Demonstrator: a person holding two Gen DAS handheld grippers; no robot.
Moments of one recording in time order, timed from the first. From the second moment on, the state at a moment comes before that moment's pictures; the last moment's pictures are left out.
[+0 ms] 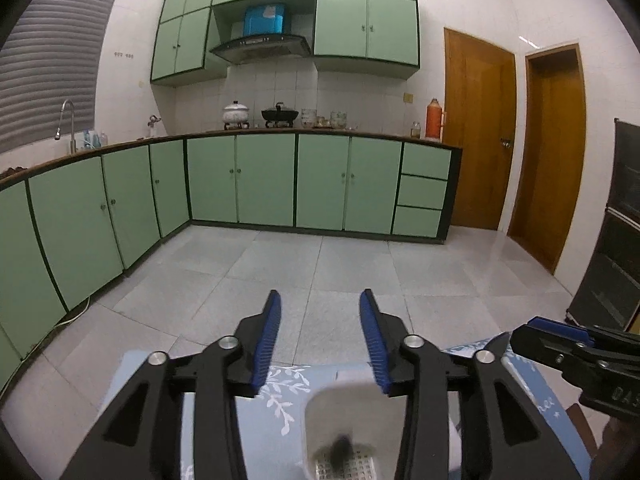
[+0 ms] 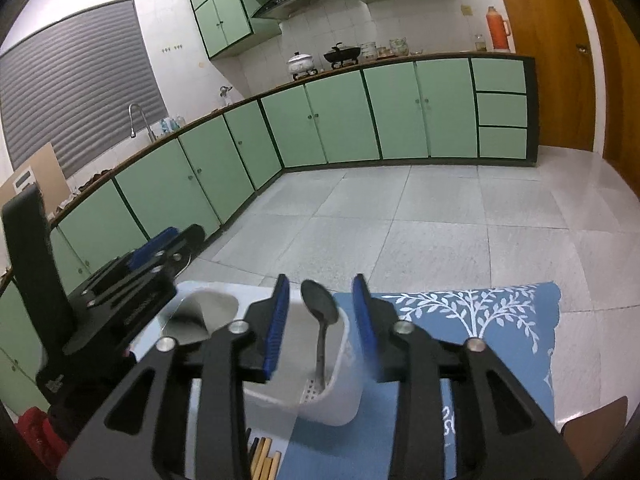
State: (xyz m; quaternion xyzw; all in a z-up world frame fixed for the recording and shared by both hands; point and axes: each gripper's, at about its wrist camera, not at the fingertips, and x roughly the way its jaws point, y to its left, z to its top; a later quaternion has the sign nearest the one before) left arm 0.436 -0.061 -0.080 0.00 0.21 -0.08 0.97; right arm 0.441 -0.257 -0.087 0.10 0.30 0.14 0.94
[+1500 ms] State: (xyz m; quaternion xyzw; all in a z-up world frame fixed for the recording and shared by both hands) left arm 0.152 -0.034 -0.201 0.03 0.44 -0.09 0.89; right arm 0.146 -0.243 -0.179 0.08 0.39 0.09 0.91
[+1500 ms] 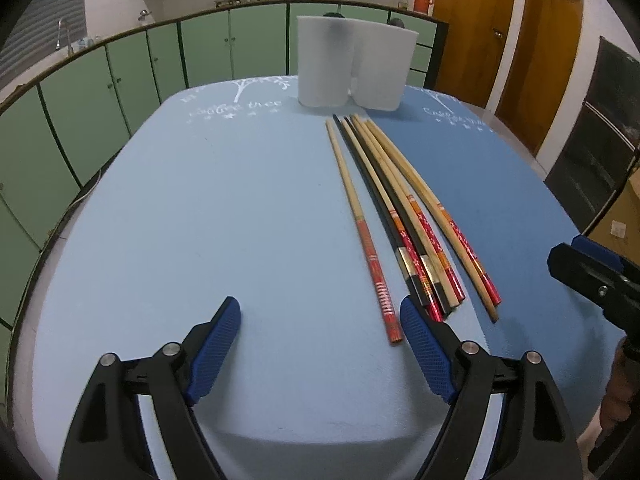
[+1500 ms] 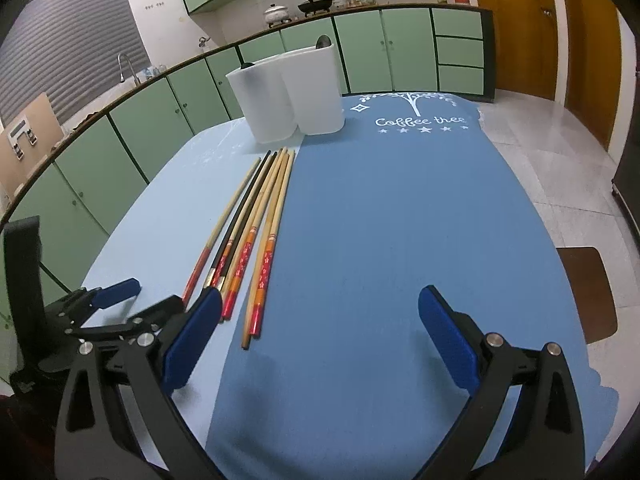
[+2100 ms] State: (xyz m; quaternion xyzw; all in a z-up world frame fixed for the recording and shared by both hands) left arm 0.149 -0.025 -0.201 0.03 0.41 -0.07 0.91; right arm 0.139 -0.220 -0.196 0.03 0.41 0.10 0.91
